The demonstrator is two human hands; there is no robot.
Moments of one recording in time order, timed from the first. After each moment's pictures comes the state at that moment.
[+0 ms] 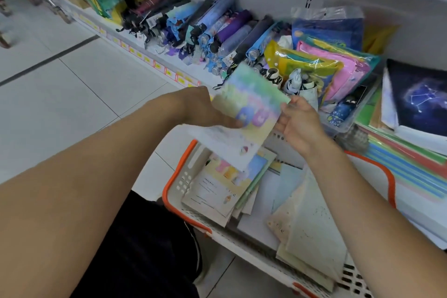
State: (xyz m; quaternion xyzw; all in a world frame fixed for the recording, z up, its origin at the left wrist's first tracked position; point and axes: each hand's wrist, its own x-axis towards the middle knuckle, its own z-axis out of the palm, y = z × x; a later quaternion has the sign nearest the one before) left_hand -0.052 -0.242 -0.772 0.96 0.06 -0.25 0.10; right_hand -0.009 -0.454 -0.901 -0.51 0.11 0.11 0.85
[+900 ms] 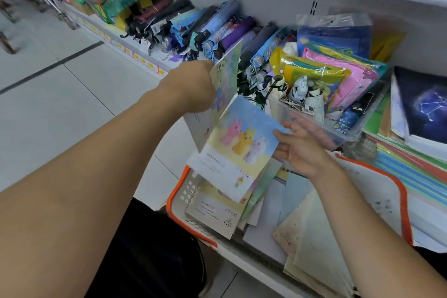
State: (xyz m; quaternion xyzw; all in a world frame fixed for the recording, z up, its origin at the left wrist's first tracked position) left_hand -0.024 -0.224 -0.756 0.99 0.03 -0.03 0.12; right_hand -0.016 -0.464 -0.939 -0.53 0.07 0.22 0.81
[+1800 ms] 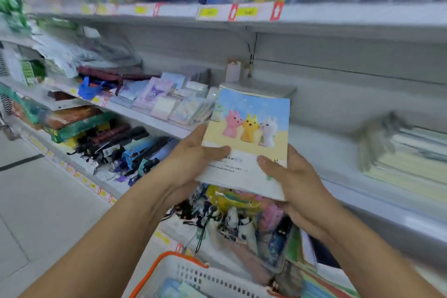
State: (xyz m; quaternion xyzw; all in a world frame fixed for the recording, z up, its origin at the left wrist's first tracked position) left_hand -0.002 -0.324 -0.612 0.61 -0.13 -0.08 0.77; right_hand -0.035 -0.518 -0.632 -0.64 -0.12 0.01 0.76
